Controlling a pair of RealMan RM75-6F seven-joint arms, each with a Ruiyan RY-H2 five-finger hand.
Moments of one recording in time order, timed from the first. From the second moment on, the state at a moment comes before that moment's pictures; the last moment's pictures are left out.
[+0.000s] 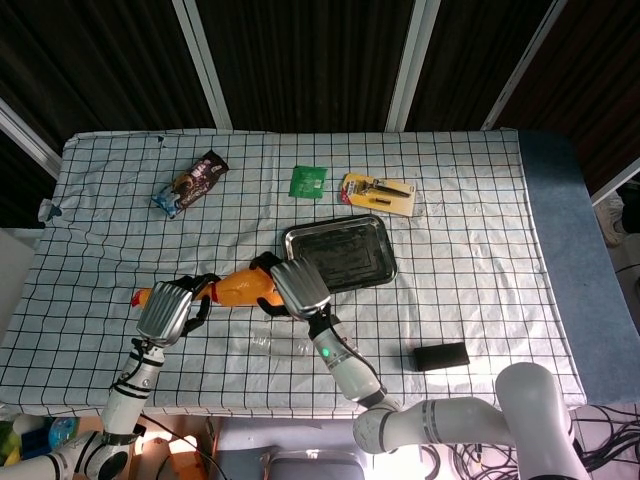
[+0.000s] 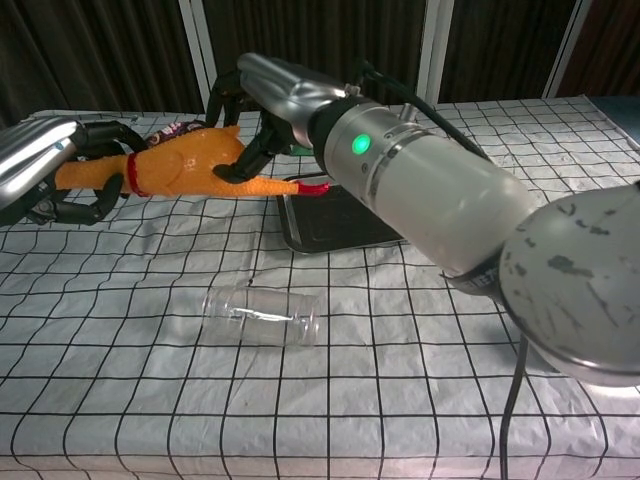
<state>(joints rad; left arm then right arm) -0.49 -1.60 -0.12 -1.32 1.52 1.36 0.09 1.03 -1.88 0.36 -1.52 -0.93 1.16 -0.52</state>
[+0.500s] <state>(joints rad) -0.49 -1.59 -0.13 -1.32 1.50 1.35 0.09 1.01 -1.70 0.35 -1.66 -0.85 0.95 -0.43</state>
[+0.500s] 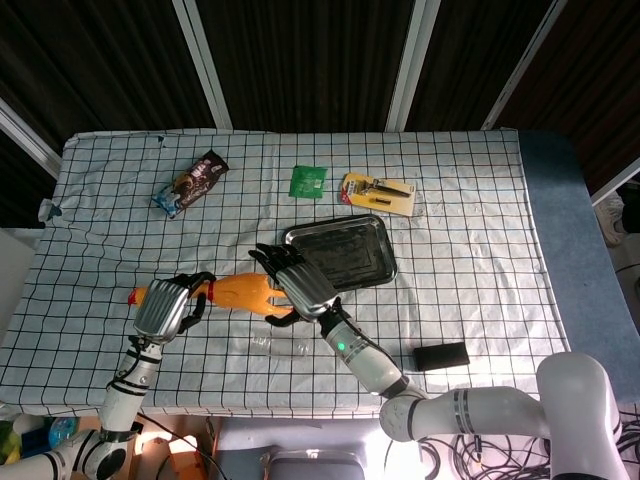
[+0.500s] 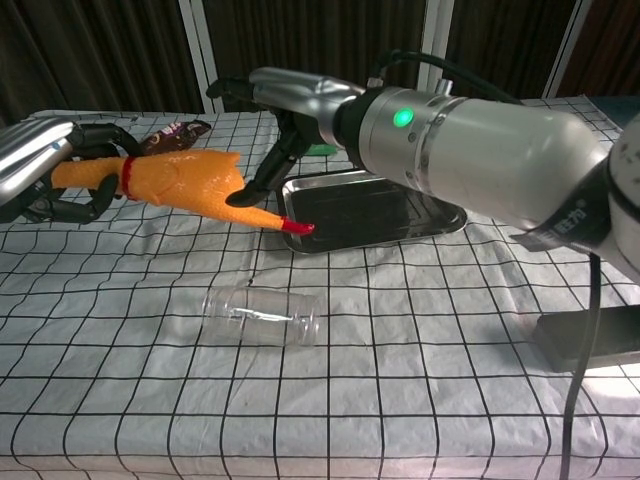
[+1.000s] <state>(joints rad) -0.49 -1.58 -0.12 -1.37 1.51 1.35 0.12 1.05 -1.83 0.34 -1.55 -0.83 0.99 -0.43</state>
